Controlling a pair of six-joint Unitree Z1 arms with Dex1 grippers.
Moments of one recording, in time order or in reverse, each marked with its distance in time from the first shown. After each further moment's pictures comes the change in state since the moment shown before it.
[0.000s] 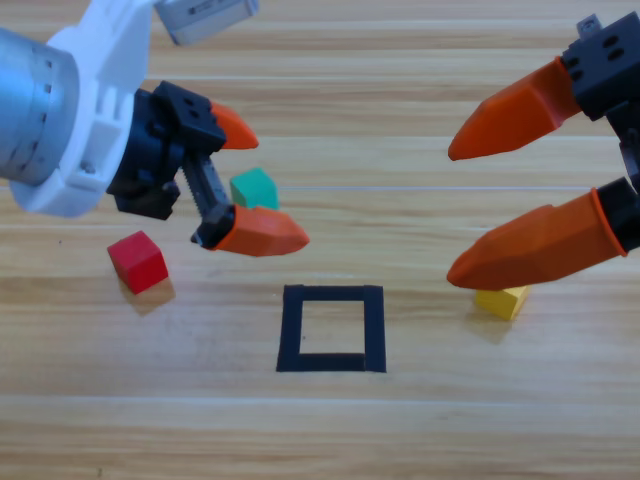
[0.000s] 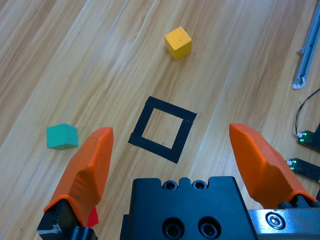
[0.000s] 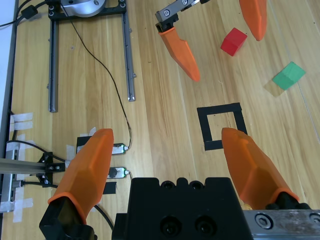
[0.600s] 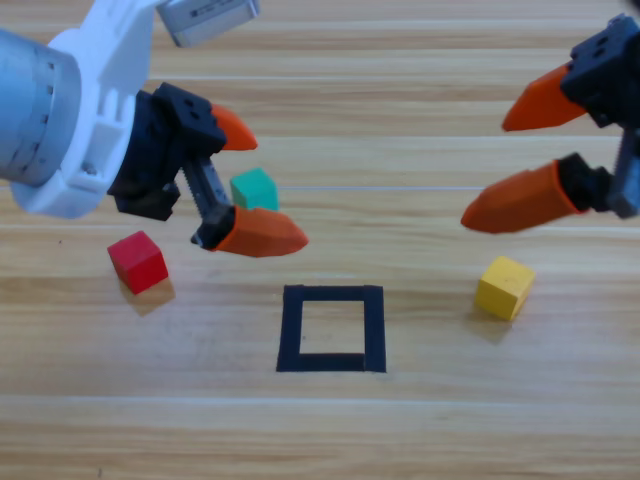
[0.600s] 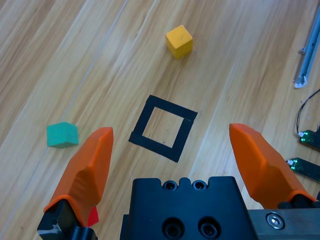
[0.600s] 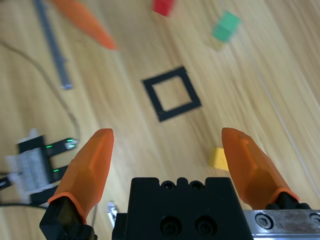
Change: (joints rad) arm 0 0.000 0.003 0.000 0.003 0.004 -0.002; arm 1 0.004 0.036 0.016 0.003 -0.324 0.132
